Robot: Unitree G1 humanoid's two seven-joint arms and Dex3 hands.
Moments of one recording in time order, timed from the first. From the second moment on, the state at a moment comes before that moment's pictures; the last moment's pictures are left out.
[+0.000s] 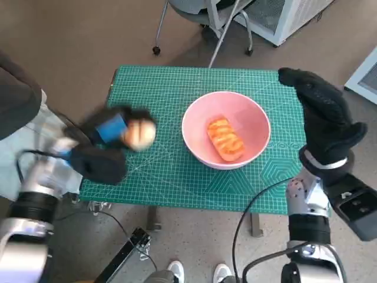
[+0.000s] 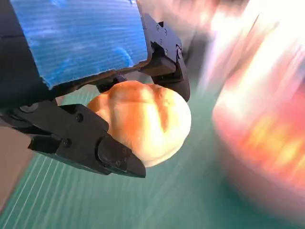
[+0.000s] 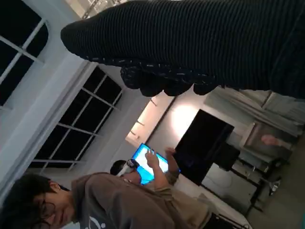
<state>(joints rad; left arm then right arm) -0.79 0.69 -0.20 0.59 0.40 -0.56 -0.32 -0.72 -0.14 -0.21 0.61 0.48 -0.98 0.72</state>
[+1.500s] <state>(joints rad) -1.14 0.28 -0.41 0.82 0.47 -0.23 -0.63 -0.72 -0.12 -0.20 0.59 0.44 -0.99 0.67</state>
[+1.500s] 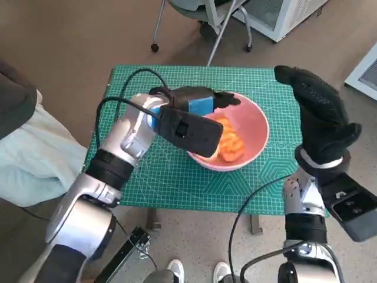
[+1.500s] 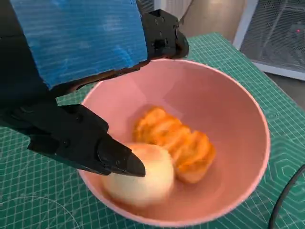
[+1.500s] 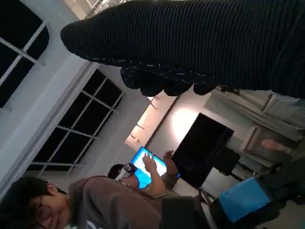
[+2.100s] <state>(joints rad) -0.95 0.18 0.02 0.69 -0.03 -0.69 -0.24 -0.74 -0.14 -0.23 0.59 0.36 -0.95 0.52</state>
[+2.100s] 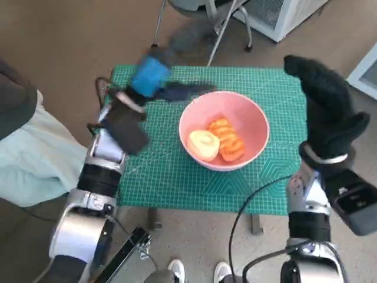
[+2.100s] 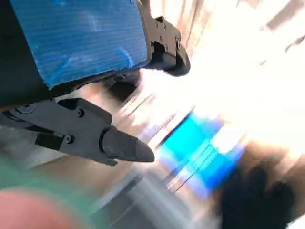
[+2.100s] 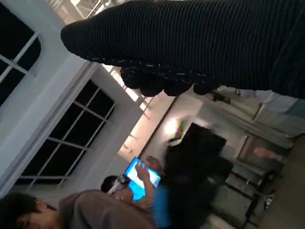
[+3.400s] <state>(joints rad) -0.65 0.07 0.08 0.23 -0.28 -0.51 -0.27 -0.82 -0.19 -0.18 0.52 0.15 -0.84 0.30</state>
